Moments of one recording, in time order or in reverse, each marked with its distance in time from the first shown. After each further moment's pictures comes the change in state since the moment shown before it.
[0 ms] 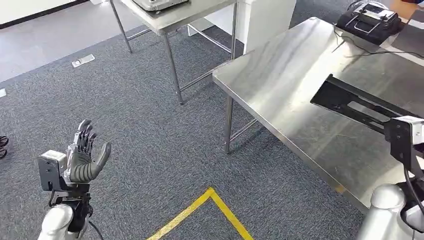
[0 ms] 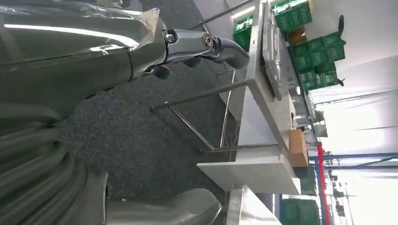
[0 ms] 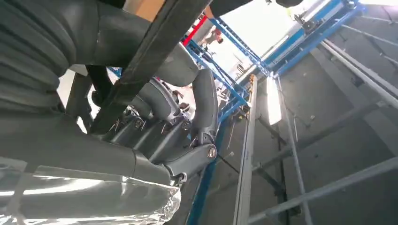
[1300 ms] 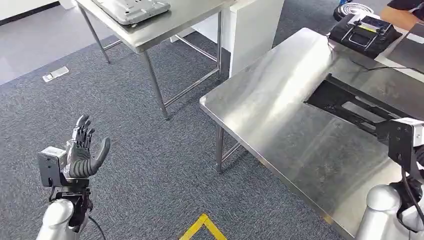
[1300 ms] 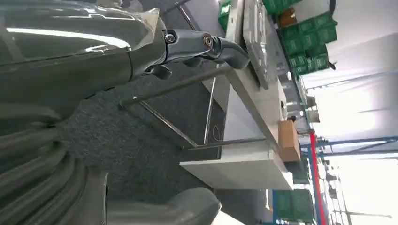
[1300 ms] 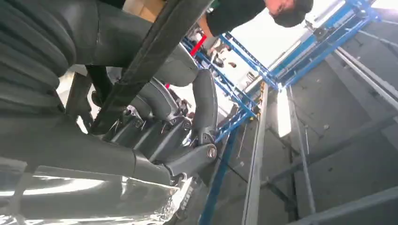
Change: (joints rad) left arm -0.039 0.003 0.008 0.026 -0.022 0.002 -0.032; right arm 0.016 -0.010 0.042 0.016 -0.082 0.000 0.023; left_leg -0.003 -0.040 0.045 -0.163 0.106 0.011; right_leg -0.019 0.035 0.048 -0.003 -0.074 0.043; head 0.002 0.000
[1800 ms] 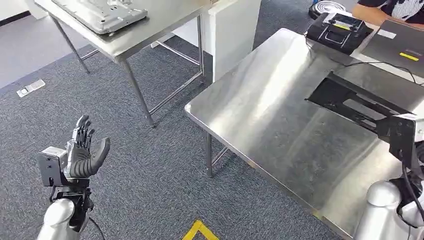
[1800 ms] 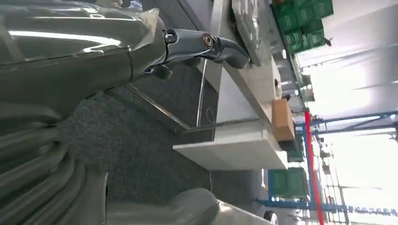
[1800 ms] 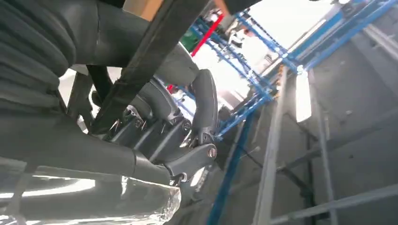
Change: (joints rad) left arm 0.004 0.002 0.003 0.015 0.010 0.005 -0.010; right arm -0.046 -0.005 0.001 0.052 0.013 0.000 0.022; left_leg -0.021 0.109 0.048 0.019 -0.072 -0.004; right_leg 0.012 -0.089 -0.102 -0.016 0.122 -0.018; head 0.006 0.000
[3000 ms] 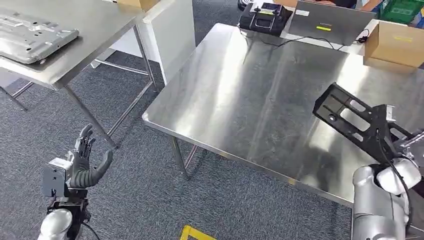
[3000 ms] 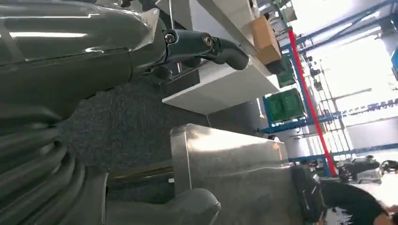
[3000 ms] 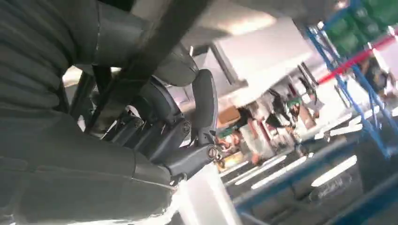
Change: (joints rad) left arm 0.072 -0.003 0.037 -0.013 -0.105 -0.057 -0.032; right arm -0.210 -0.184 0.102 0.710 0.247 0.000 0.489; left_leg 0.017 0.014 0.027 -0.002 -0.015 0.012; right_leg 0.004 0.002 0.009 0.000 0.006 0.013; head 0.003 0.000
